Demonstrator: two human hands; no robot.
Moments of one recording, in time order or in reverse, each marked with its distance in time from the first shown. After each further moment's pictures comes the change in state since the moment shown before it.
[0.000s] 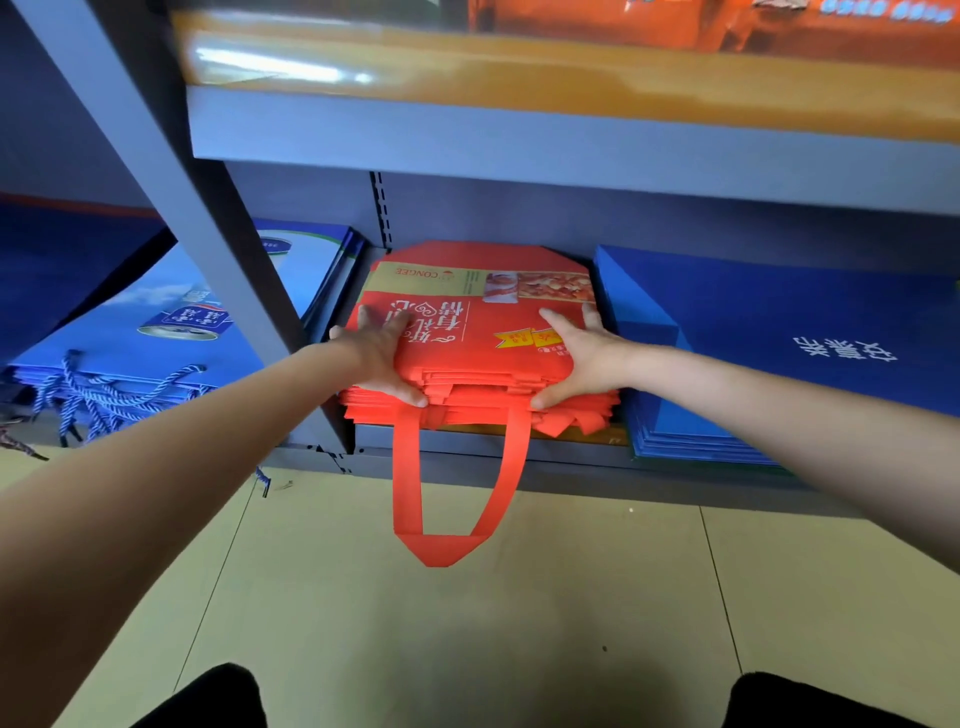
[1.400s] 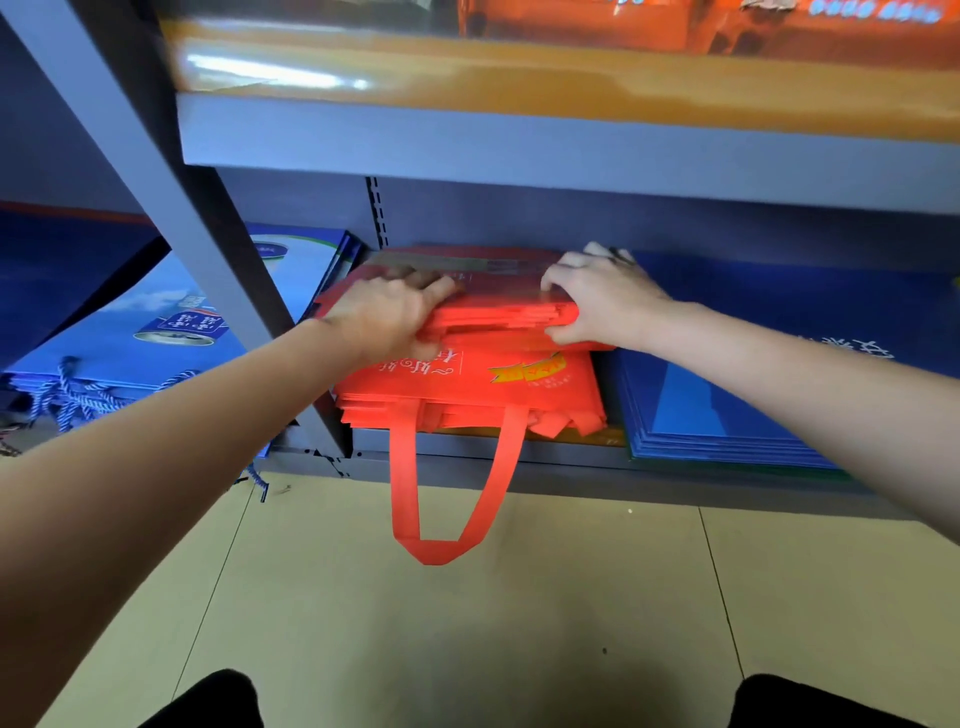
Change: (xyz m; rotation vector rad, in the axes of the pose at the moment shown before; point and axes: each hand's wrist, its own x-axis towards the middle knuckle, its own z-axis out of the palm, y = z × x) left_hand -0.022 0.019 -0.040 0.236 0.444 0.335; right_hand -0.013 -0.008 -0.047 -0.375 0.471 -0.299
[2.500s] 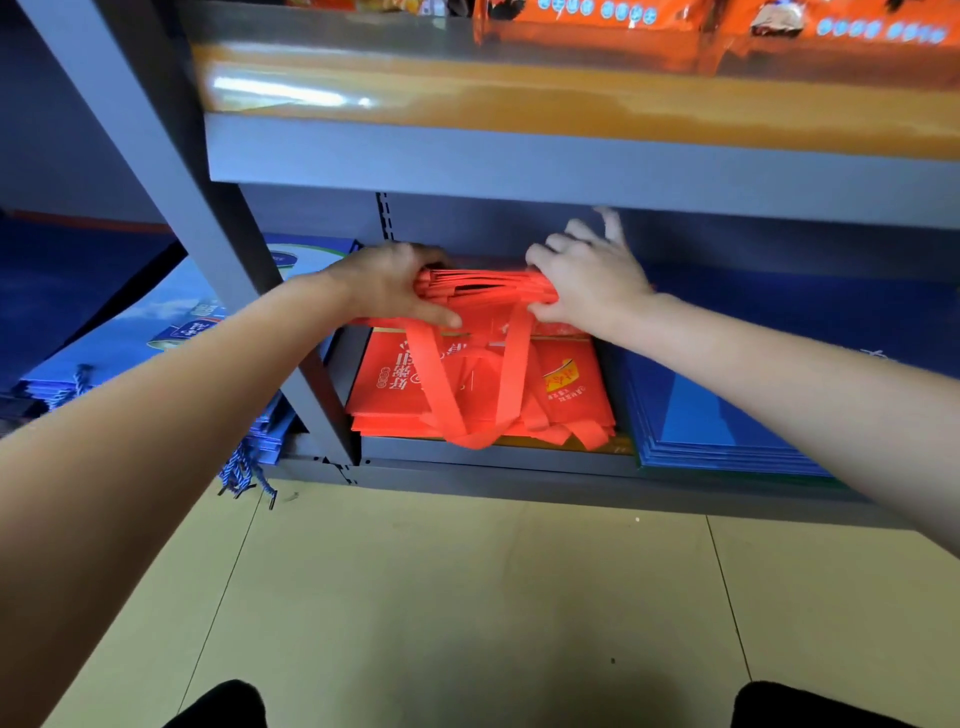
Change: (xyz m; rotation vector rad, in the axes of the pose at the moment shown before) left_hand 0.008 -0.026 -0.031 -0.488 0.015 -0.060; right_hand 0.021 -0.018 -0.011 -0.232 0.164 -0.017
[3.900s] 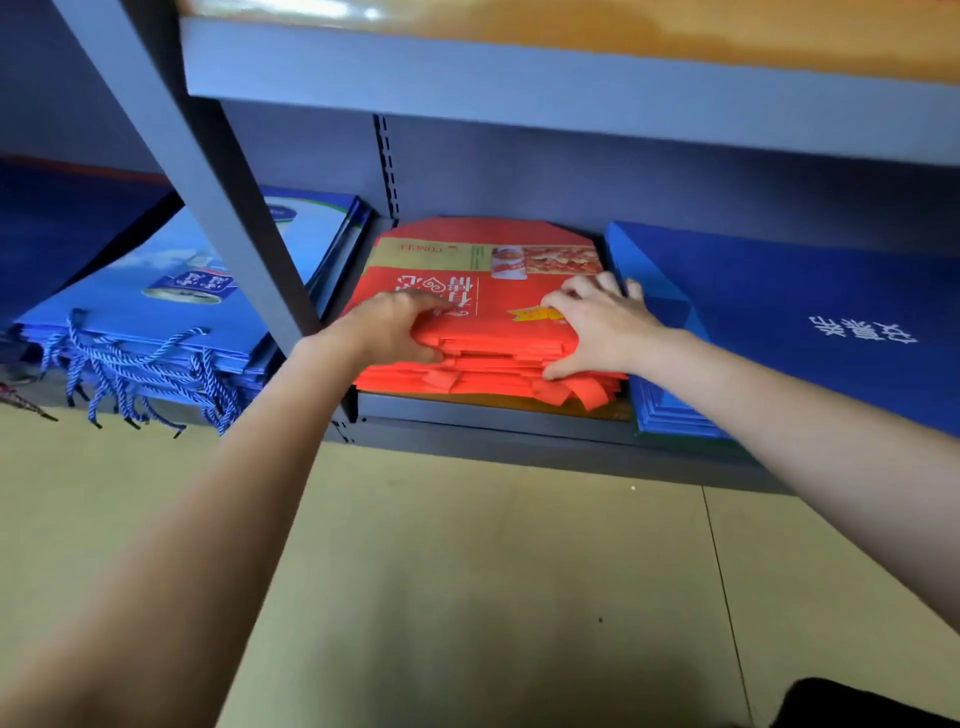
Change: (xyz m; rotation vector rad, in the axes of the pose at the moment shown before) left_hand -0.034 -0.003 0.074 -0.063 -0.080 -0.075; right_hand -0.047 -0.010 0.047 0.275 -0.376 0.077
